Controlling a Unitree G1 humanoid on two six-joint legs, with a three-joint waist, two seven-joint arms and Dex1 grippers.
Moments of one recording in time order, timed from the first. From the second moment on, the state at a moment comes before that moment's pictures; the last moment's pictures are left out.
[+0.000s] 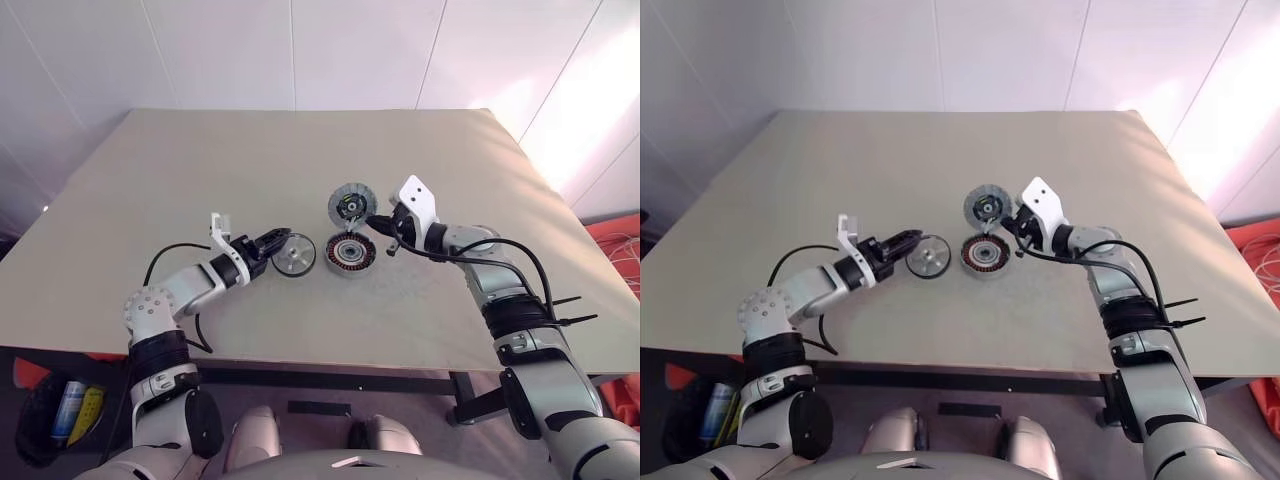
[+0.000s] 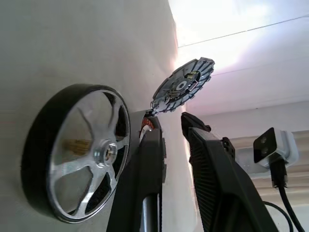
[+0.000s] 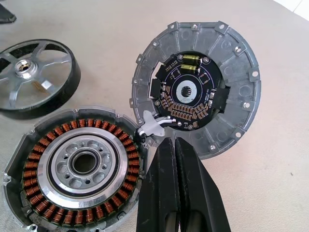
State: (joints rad) left arm -0.46 0.05 0.58 0.18 -1.15 1.27 -0.03; right arm -0.62 -0.45 0.11 0.49 0.07 0.08 0.87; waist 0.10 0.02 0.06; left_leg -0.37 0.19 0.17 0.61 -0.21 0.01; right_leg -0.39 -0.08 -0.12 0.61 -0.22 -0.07
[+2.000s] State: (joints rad) left arm -0.43 0.11 0.43 0.22 -1.08 1.14 -0.08; right arm -0.62 -0.43 0.11 0.50 0.06 0.07 0.85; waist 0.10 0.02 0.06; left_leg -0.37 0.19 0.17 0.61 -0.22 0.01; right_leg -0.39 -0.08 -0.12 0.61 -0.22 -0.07
